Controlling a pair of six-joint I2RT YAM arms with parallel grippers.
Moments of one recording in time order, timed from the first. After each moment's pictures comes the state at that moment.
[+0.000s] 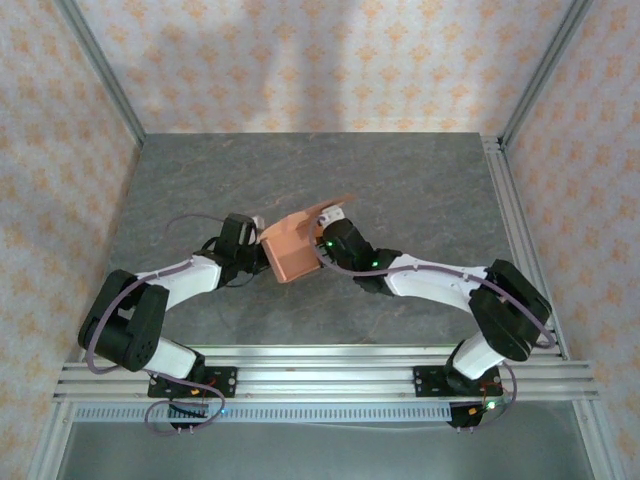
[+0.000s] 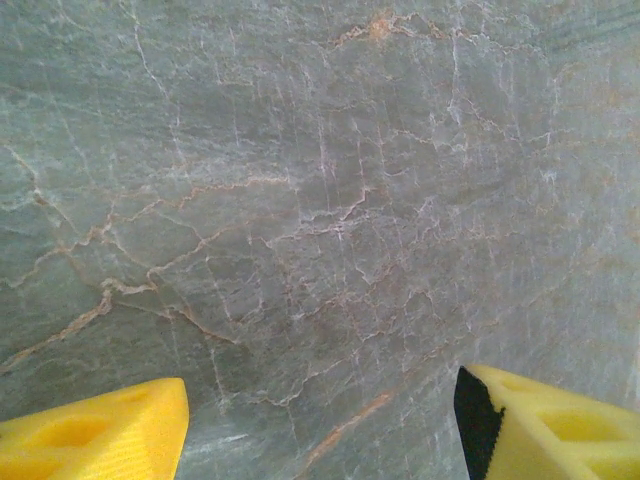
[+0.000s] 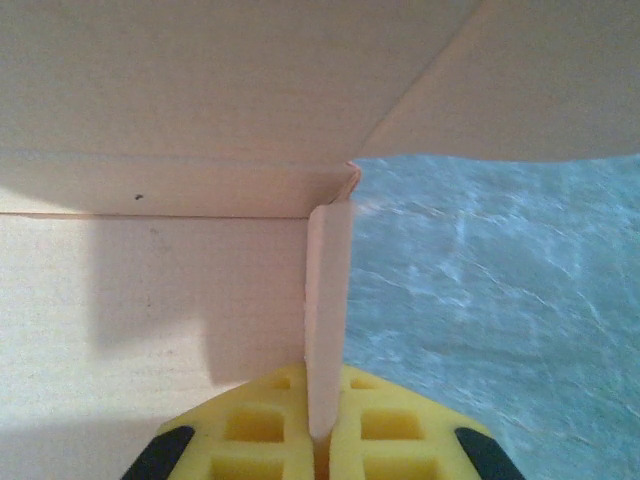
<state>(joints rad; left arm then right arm) -0.32 1.45 0.62 0.03 0.34 -0.80 0.87 1.54 0.88 0.03 0.30 0.28</state>
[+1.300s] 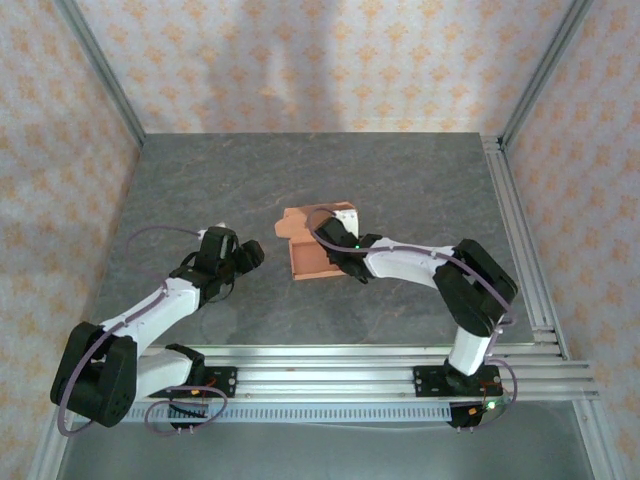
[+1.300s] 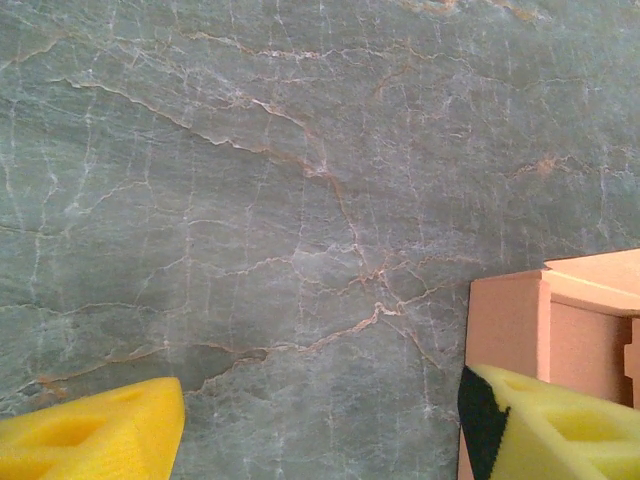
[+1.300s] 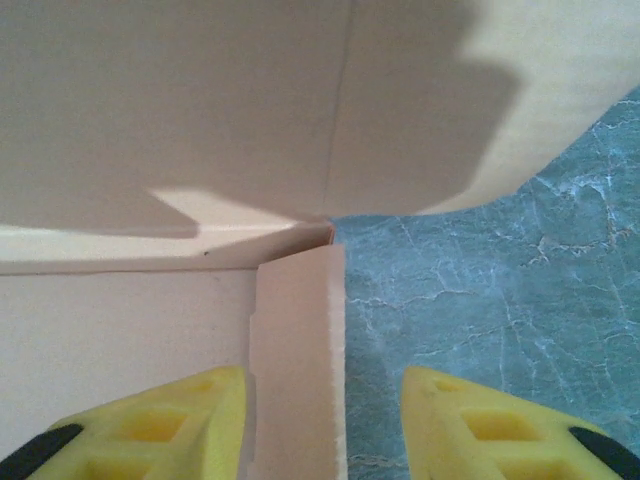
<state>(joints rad) -0.27 1.15 0.51 -0.17 -0.03 -0.76 0.82 1.75 1.07 -0.34 0.47 0.60</state>
